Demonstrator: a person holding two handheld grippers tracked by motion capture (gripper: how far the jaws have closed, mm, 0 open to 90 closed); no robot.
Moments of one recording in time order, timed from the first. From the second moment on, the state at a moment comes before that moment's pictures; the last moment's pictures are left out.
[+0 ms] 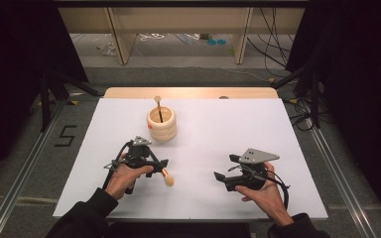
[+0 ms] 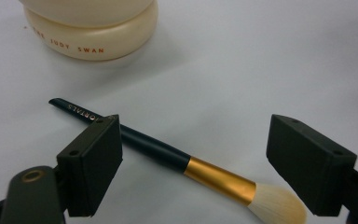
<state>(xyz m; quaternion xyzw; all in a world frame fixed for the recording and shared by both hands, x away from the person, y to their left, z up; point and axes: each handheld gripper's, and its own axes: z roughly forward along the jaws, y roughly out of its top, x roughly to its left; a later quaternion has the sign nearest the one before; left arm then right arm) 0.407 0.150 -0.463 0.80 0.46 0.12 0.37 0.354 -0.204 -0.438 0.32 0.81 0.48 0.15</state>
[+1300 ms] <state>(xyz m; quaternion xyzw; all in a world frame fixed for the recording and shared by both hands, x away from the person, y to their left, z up) 0.405 0.134 -0.480 0.80 0.48 0.11 0.34 0.354 -0.202 -0.439 0.31 0.81 0.47 0.14</state>
